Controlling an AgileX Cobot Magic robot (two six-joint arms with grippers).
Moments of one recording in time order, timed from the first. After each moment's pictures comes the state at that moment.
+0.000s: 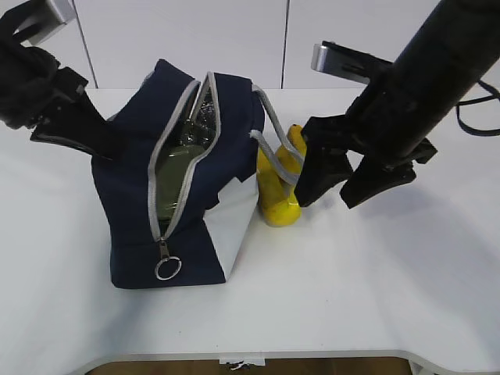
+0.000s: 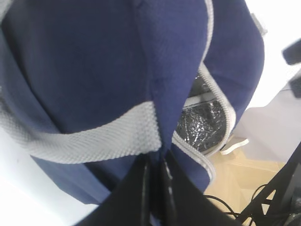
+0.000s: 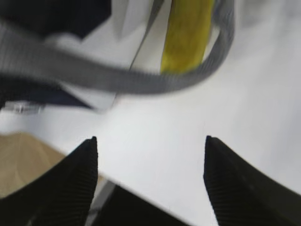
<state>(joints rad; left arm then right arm) -0.16 1.61 -1.23 -0.77 1.08 0.58 0.33 1.70 -1.35 0.44 1.14 -0.13</state>
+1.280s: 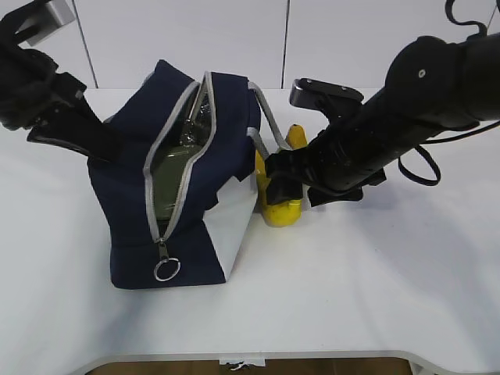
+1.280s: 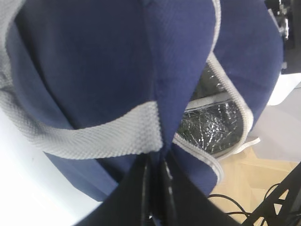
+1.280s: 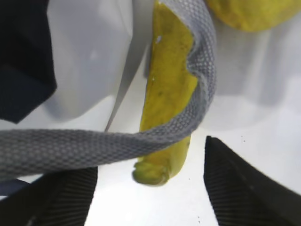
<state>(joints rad) -0.16 1.61 -1.23 -0.73 1.07 0.58 0.40 1.82 -1.19 0.46 0.54 -0.11</state>
